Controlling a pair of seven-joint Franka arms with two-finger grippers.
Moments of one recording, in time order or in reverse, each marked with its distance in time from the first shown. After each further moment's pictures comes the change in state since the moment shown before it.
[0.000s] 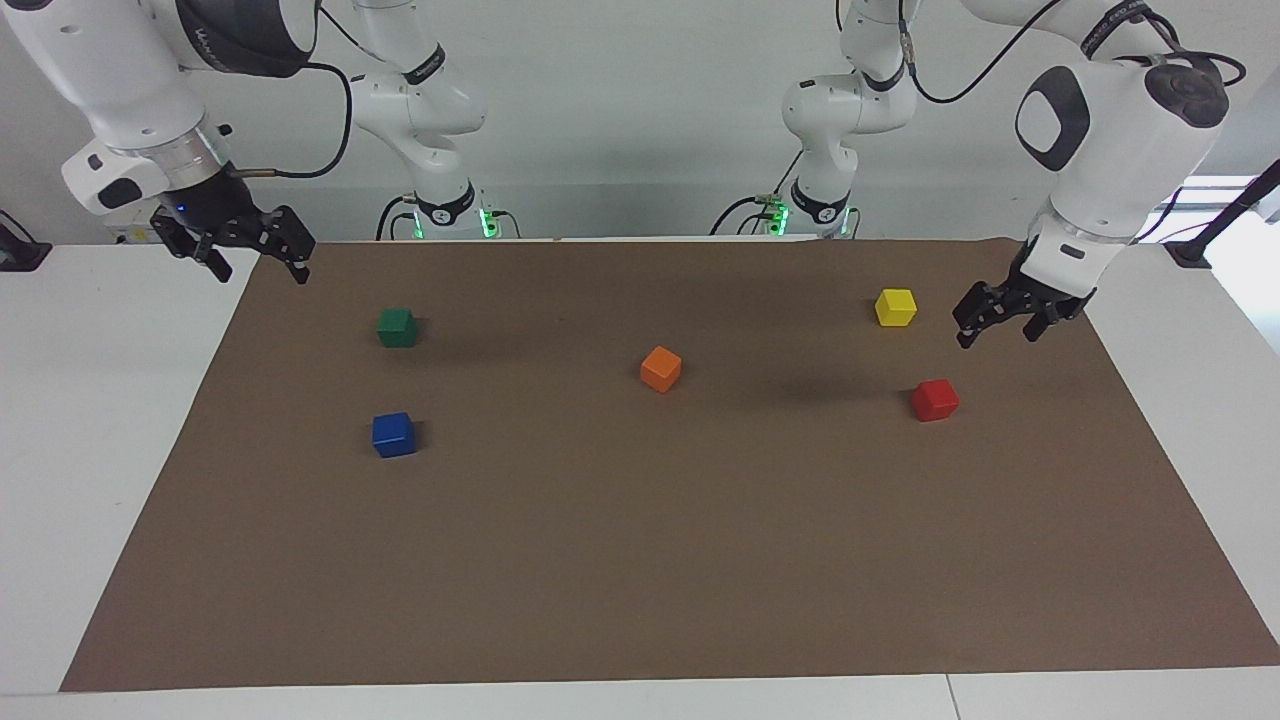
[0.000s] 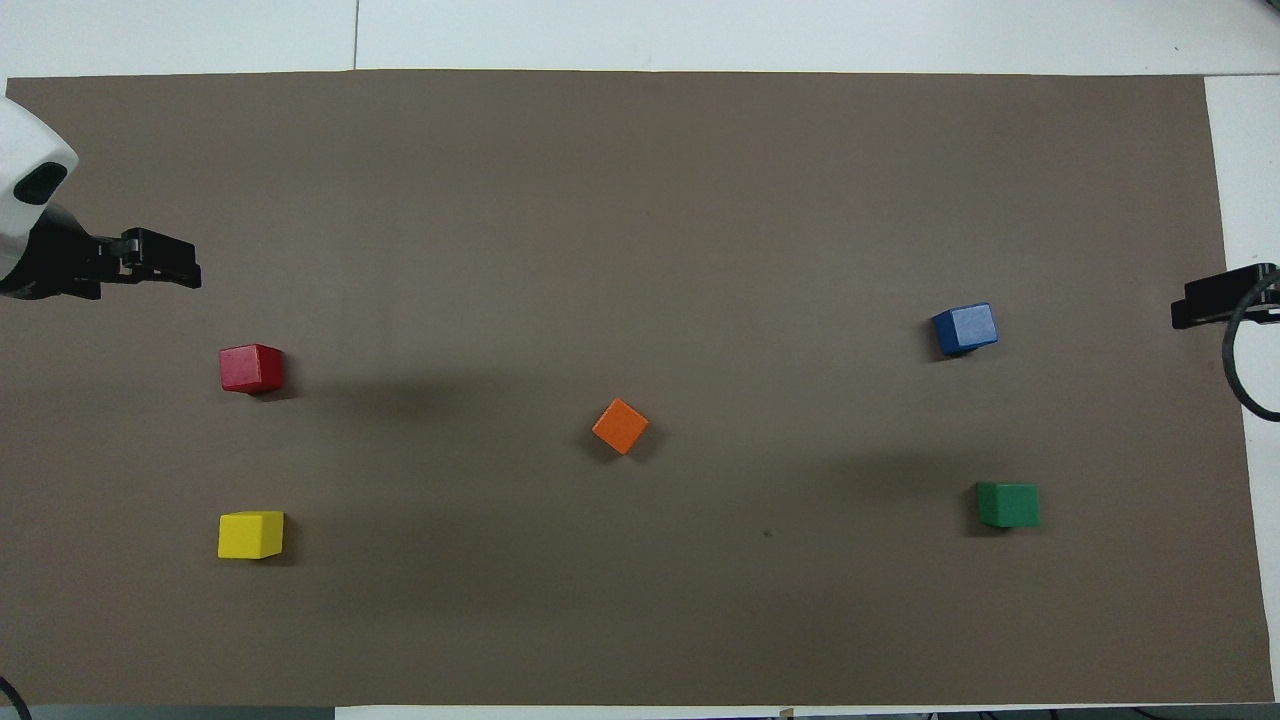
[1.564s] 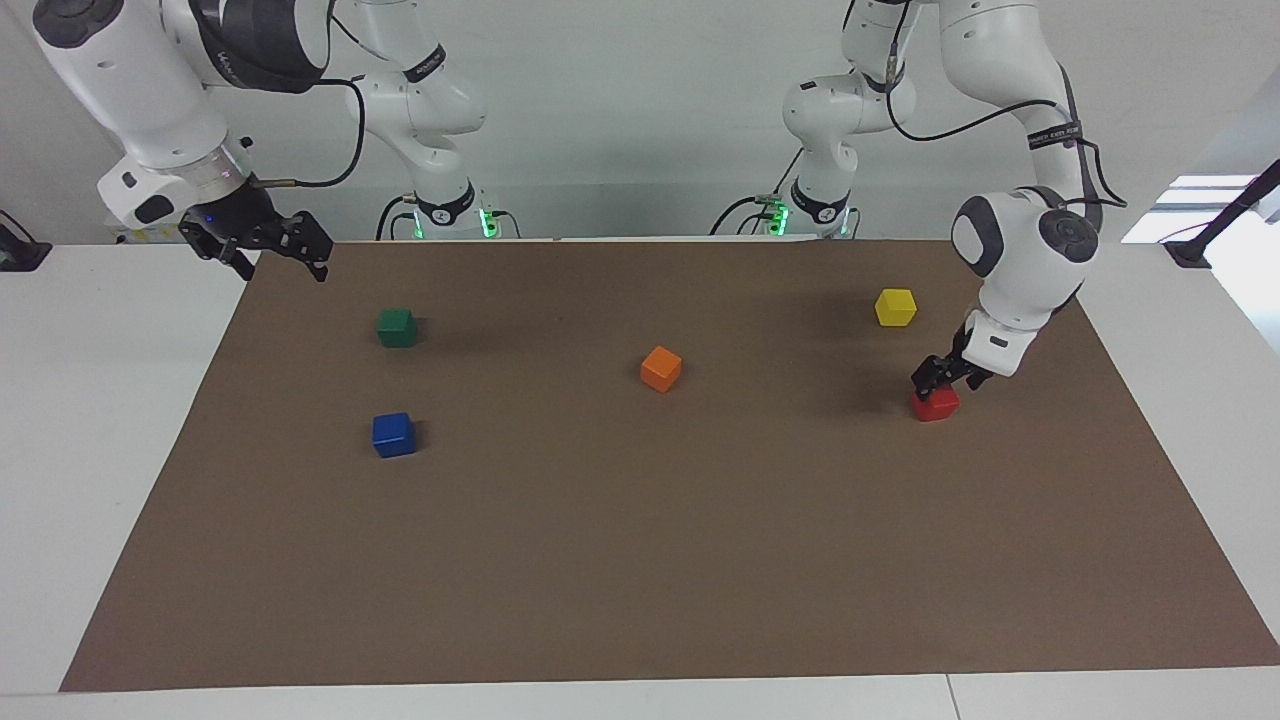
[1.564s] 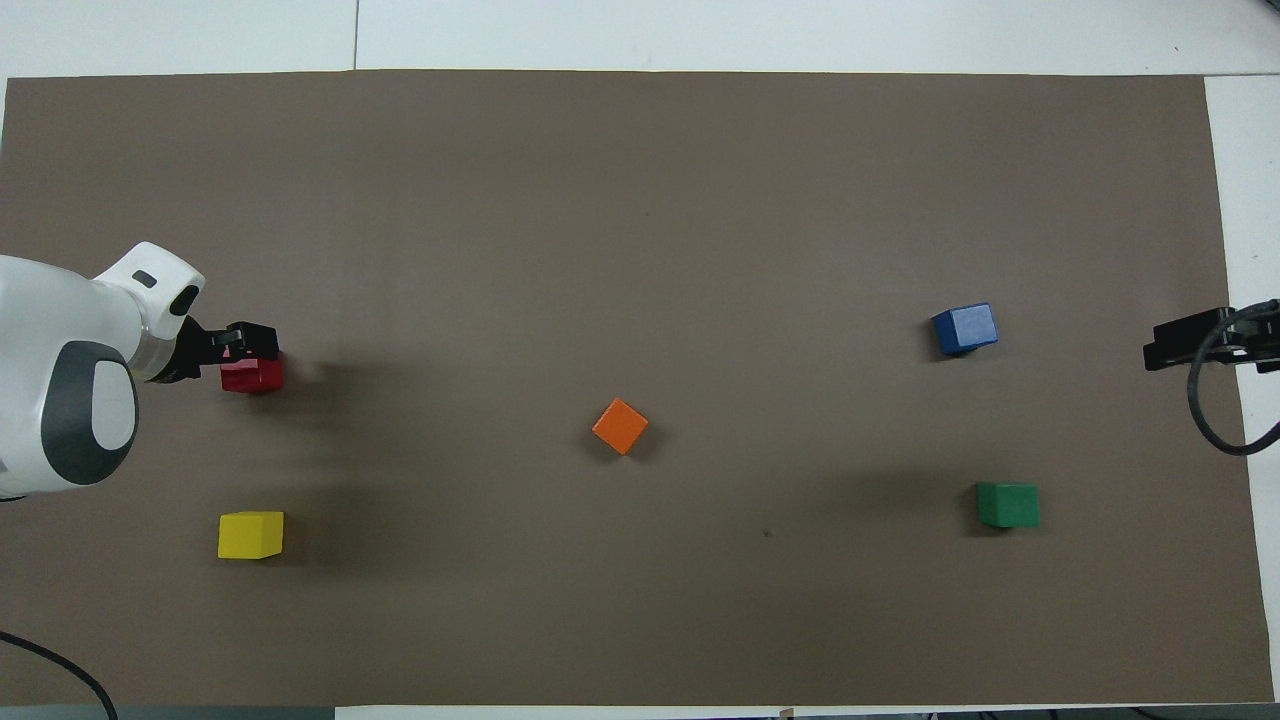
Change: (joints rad) left arm 0.053 0.050 -0.001 -0.424 0.000 0.442 -0.055; right arm 0.001 -0.045 0.006 -0.114 0.000 -0.001 0.000
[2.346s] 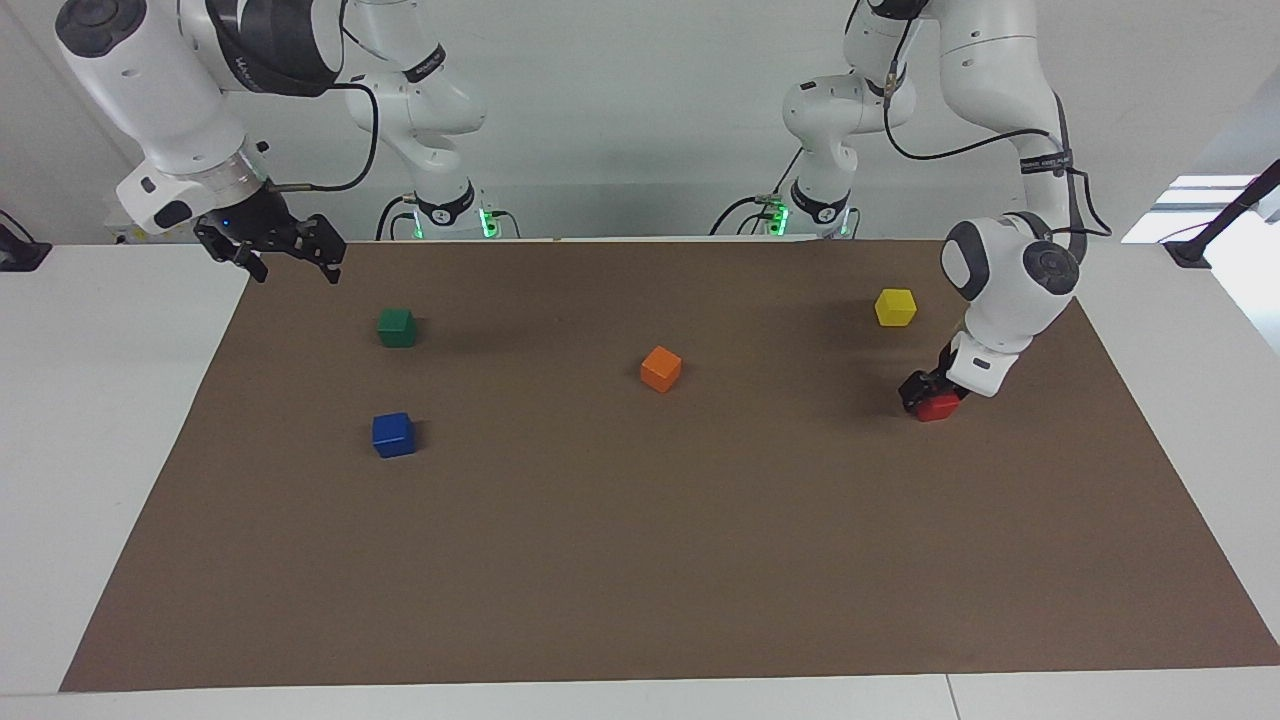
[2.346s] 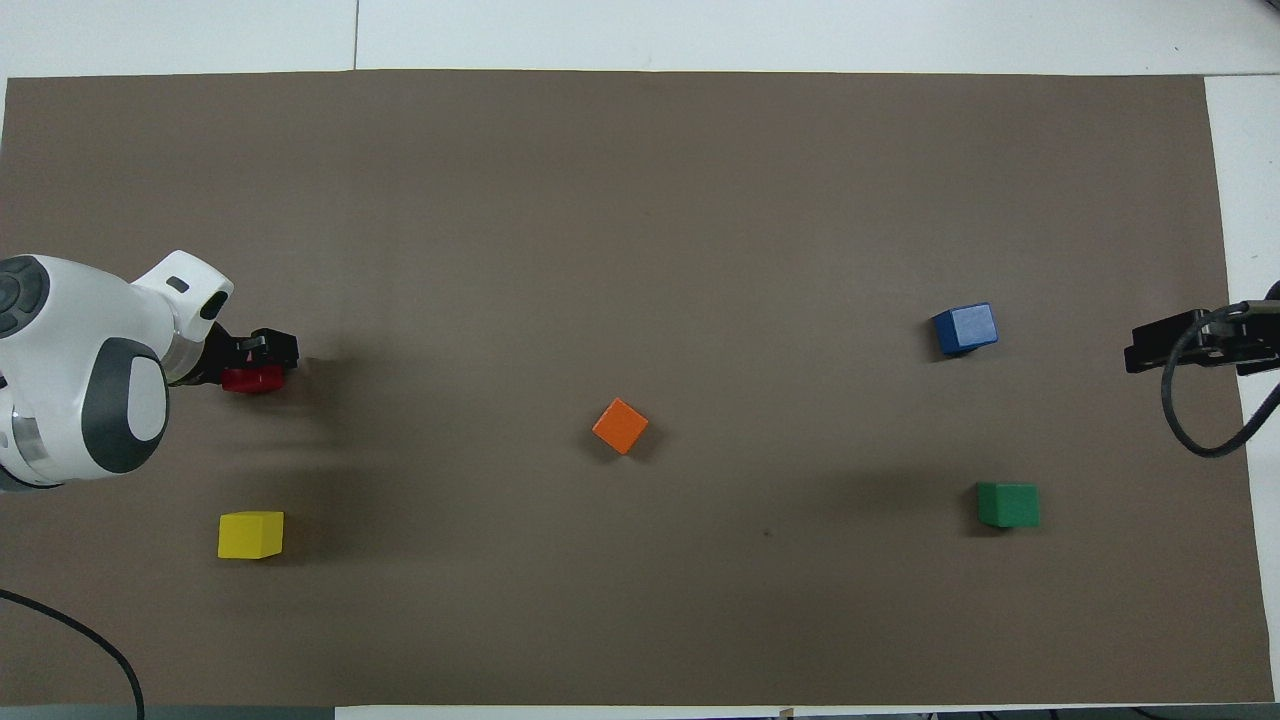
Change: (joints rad) left arm -0.001 0.067 -0.005 0.005 0.000 0.020 0.004; right arm 0.000 -0.001 0.021 -0.010 0.000 0.000 0.025
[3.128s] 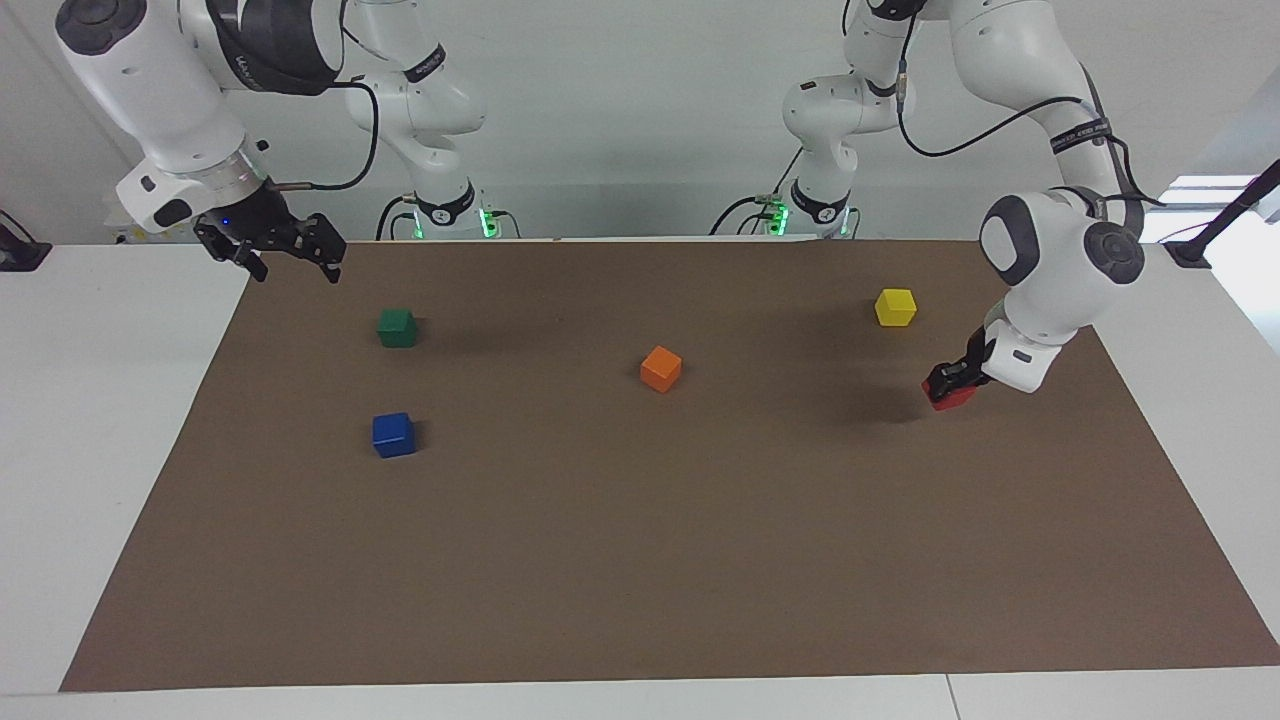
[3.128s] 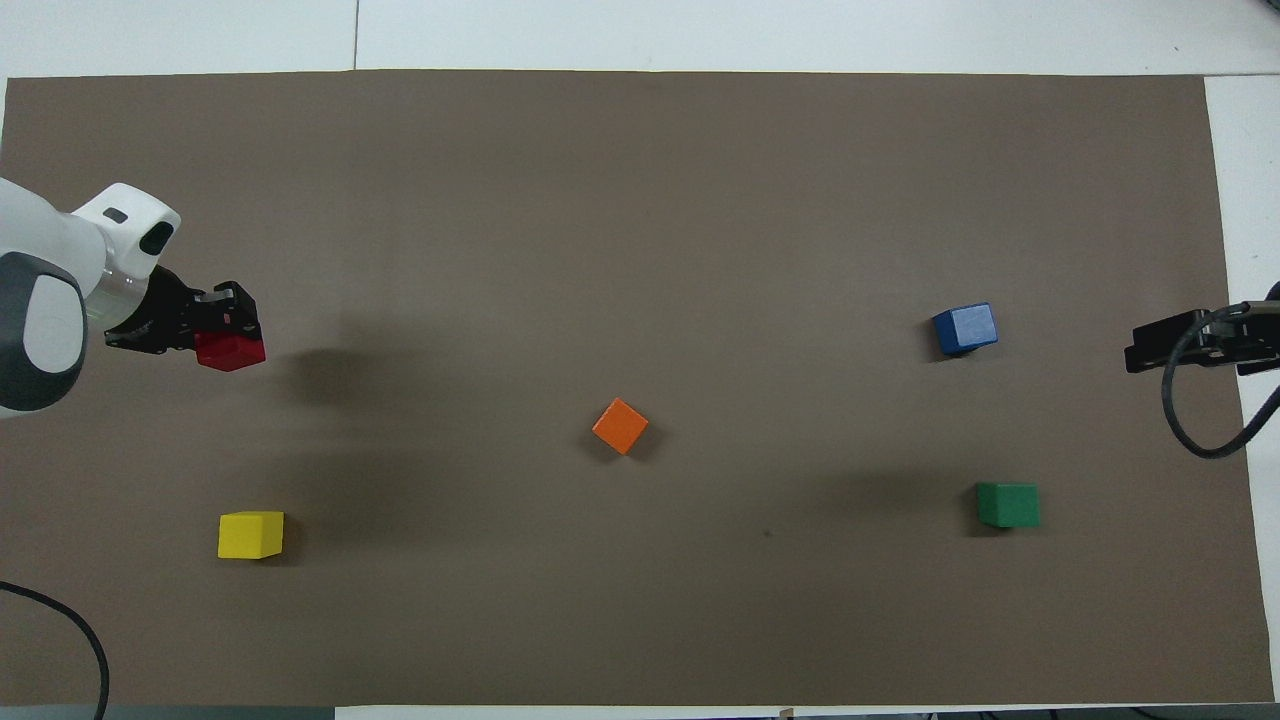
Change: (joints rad) left arm -0.004 0.001 -0.007 0.301 -0.121 -0.397 -0.079; right arm 0.000 -0.001 0.001 0.000 0.000 0.001 0.000
